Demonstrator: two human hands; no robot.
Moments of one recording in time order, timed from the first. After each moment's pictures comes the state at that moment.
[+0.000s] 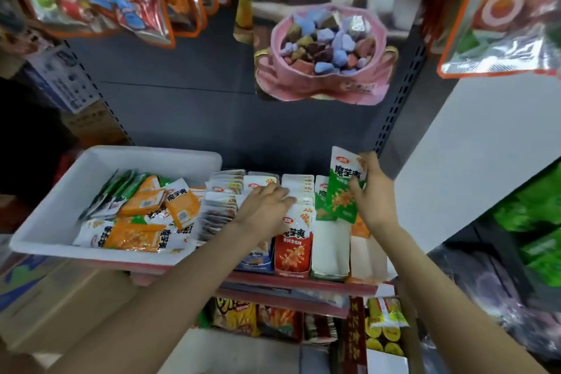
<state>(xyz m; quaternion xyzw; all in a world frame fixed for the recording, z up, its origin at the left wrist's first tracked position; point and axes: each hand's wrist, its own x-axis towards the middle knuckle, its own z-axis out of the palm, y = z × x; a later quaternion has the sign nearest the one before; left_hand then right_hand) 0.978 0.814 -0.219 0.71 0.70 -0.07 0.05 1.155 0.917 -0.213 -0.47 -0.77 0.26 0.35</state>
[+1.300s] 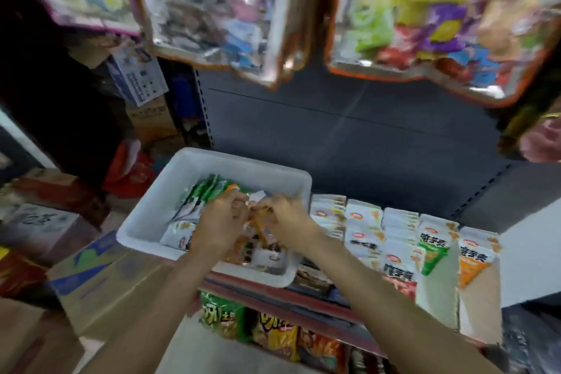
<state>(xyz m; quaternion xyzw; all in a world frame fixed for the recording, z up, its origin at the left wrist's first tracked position) 0.769 0.678 -0.219 0.39 0.83 0.37 0.13 0.877 0.782 -0.202 -0.22 -0.93 0.28 0.03</state>
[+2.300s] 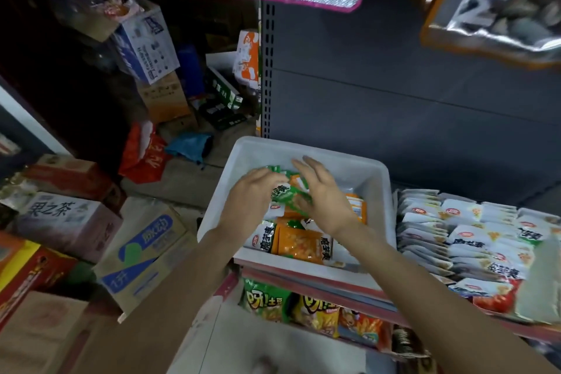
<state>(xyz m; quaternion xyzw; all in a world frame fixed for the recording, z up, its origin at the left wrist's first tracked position) 0.625 0.633 -0.234 0.61 0.72 0.34 -0.04 0.754 0.745 -0.245 -0.29 -0.92 0.23 0.11</state>
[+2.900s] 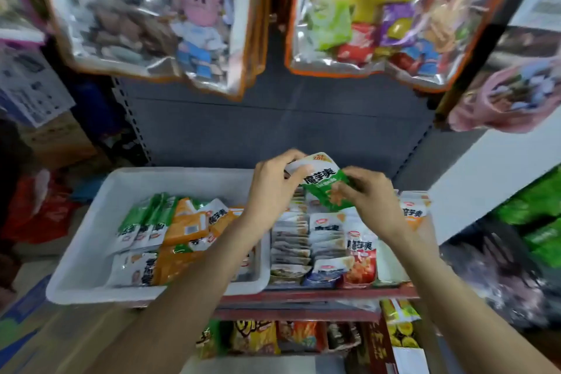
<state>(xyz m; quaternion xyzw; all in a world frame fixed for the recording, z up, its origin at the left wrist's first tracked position) 0.840 0.771 -0.159 0.57 0.62 0.52 0.16 1.011 0.827 -0.156 -0.41 -0.82 0.27 0.30</state>
